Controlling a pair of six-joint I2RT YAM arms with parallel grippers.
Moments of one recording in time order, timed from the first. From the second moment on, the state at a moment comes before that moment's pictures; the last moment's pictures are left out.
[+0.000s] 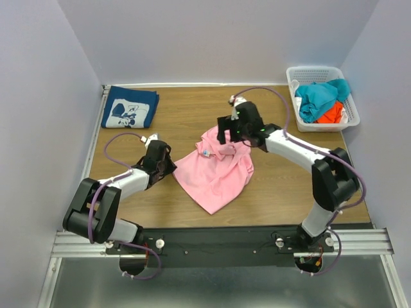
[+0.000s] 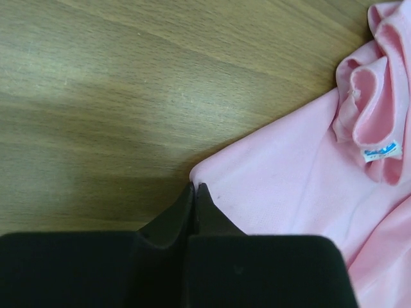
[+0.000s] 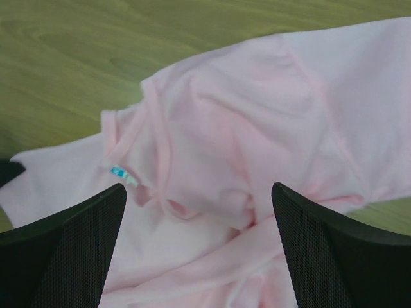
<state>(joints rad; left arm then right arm) -0.35 1.39 0.53 0.10 -0.07 -0.73 0.55 1.70 1.22 -0.18 0.03 0.25</state>
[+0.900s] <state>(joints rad) -0.35 1.33 0.53 0.08 -0.11 -0.72 0.78 2.16 1.59 -0.23 0.32 0.17</state>
